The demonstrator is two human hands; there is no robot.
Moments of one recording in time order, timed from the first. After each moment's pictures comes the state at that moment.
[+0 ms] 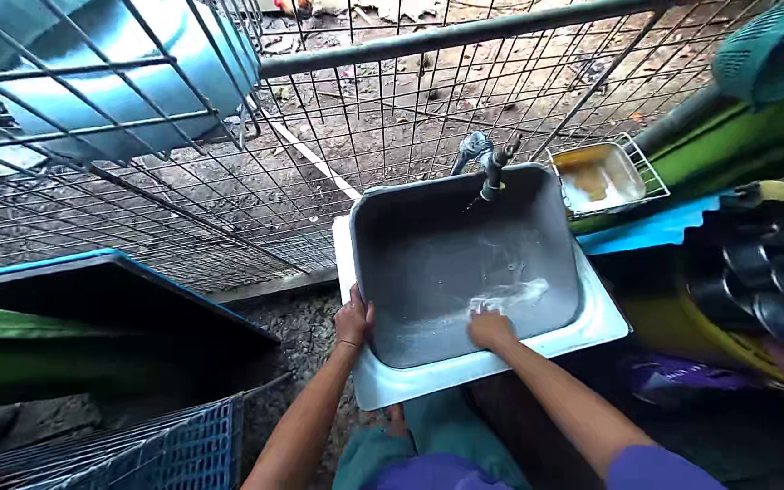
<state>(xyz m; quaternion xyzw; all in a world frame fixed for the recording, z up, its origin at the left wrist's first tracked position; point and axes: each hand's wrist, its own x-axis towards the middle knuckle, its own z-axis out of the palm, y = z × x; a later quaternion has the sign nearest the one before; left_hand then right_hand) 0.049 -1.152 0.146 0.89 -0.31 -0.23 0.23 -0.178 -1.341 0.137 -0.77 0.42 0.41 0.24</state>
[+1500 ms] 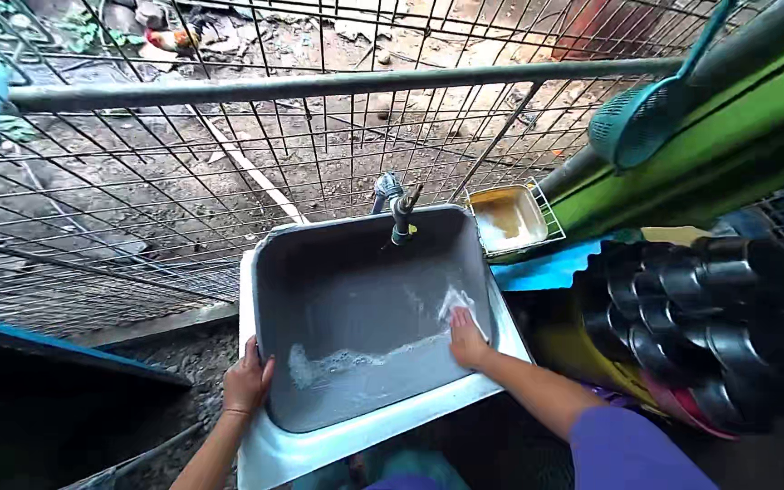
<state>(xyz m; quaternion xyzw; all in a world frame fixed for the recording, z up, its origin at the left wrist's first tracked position) 0.039 -1.157 0.128 0.90 -0.33 -0.10 0.26 -0.270 -1.485 0.130 -0.85 0.31 0.42 0.10</state>
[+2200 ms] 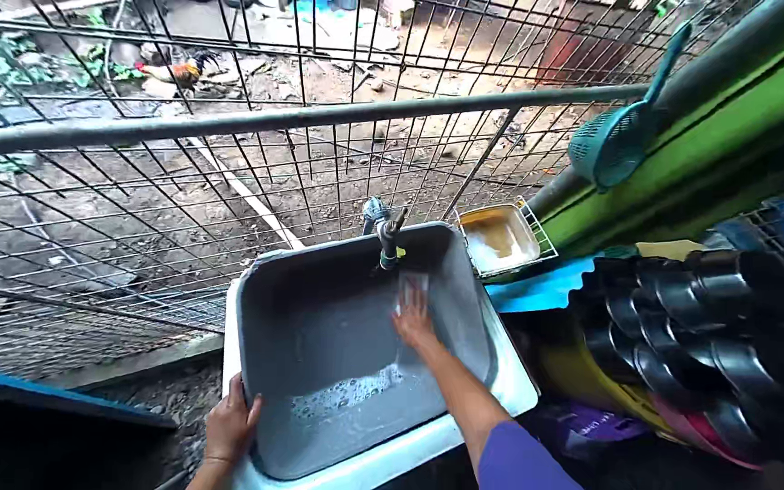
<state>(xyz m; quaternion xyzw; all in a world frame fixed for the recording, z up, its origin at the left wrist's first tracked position) 0.039 -1.159 0.134 0.91 -0.33 -0.11 0.24 -0.154 -1.490 0.092 -0.89 0.41 0.06 0.17</state>
